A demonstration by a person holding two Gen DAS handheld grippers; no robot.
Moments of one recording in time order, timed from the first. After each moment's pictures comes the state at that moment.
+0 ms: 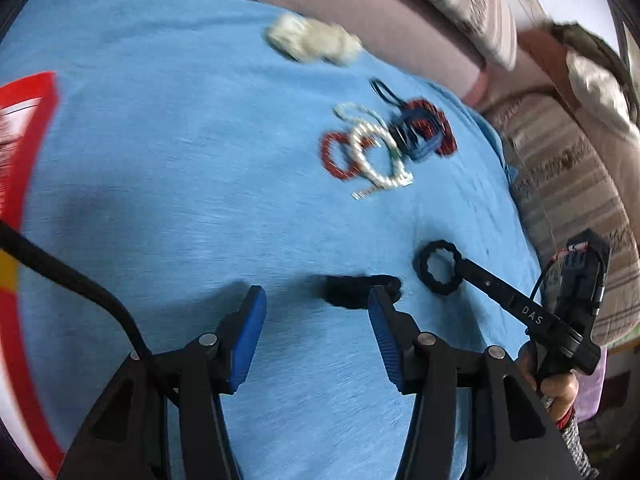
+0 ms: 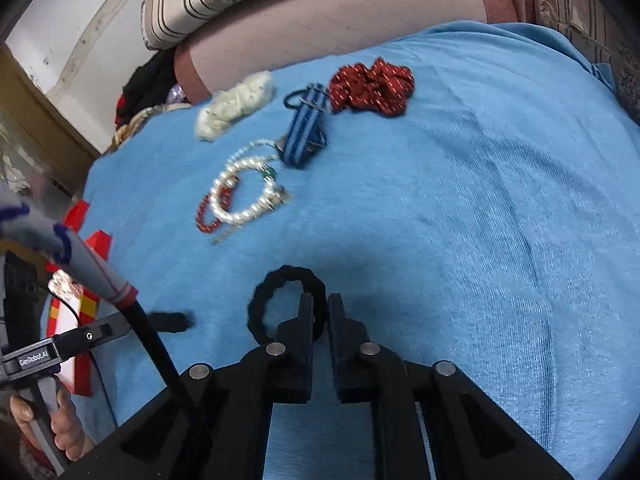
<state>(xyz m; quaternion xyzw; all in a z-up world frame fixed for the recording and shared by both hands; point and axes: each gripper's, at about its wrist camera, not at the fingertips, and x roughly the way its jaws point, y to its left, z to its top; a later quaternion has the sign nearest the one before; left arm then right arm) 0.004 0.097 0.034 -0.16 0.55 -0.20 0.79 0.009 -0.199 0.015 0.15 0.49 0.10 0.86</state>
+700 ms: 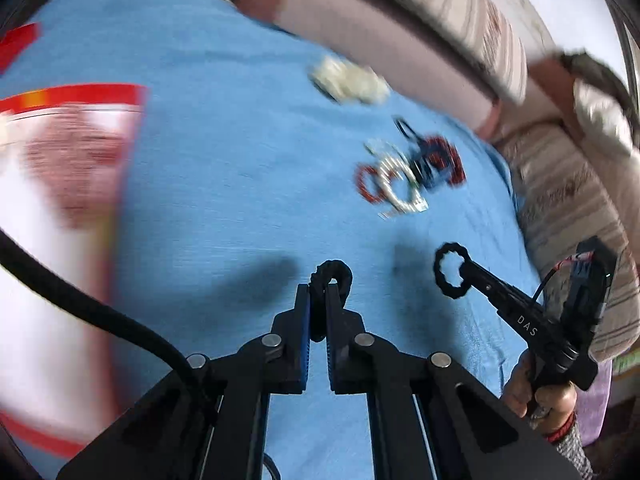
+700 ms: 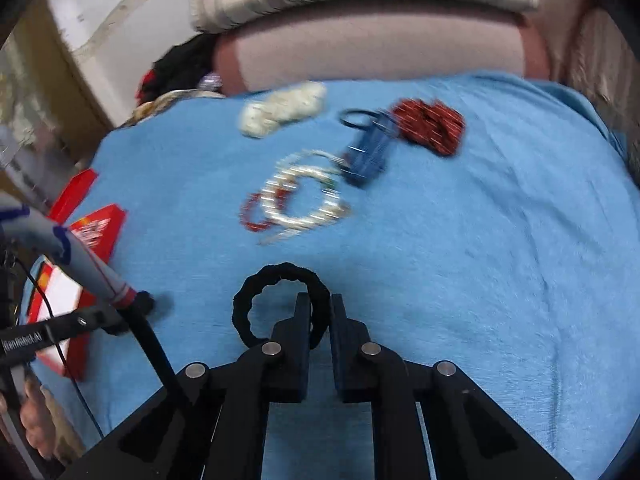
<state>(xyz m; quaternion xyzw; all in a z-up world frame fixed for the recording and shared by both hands) -0.041 0.175 0.078 -0.19 0.51 -0.14 0.83 -0.001 -0.134 0.056 0.07 0.45 0.14 0.88</state>
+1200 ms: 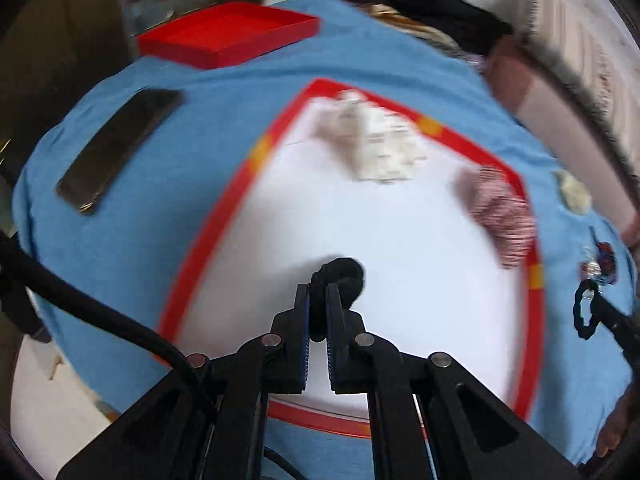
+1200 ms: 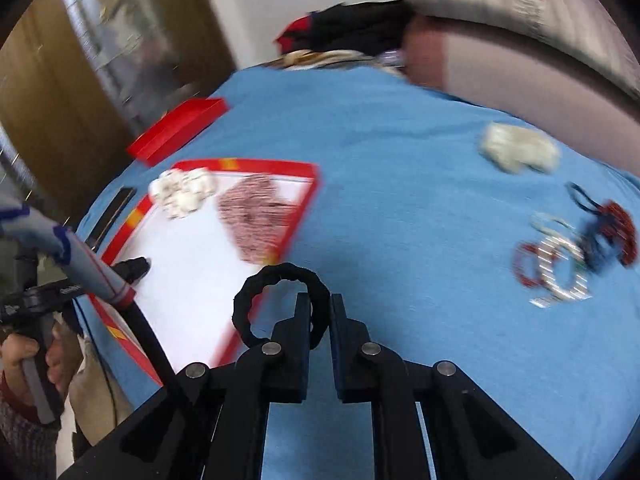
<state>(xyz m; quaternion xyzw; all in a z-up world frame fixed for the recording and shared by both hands) -0.109 0.412 0.064 -0.18 0.49 0.16 0.83 -0.006 0.096 0.077 -0.03 0.45 0.32 0.83</state>
